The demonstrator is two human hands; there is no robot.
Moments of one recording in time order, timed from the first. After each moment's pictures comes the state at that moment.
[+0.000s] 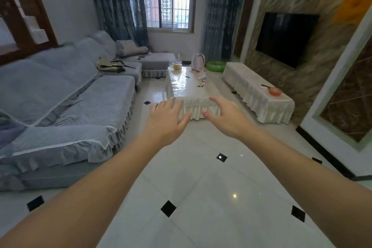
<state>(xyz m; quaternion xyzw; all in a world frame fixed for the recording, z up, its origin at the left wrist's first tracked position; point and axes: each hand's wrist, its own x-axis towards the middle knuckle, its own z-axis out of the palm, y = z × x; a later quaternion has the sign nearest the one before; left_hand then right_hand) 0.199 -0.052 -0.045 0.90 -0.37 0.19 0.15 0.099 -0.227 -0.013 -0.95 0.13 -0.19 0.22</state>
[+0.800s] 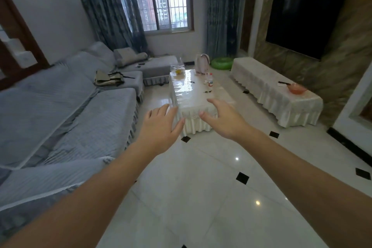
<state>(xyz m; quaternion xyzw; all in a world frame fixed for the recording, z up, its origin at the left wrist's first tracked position) 0.480 -0.194 -0.051 0.91 -0.37 0.17 0.10 0.385 -0.387 -0.035 -0.93 0.13 -0.18 0.30</state>
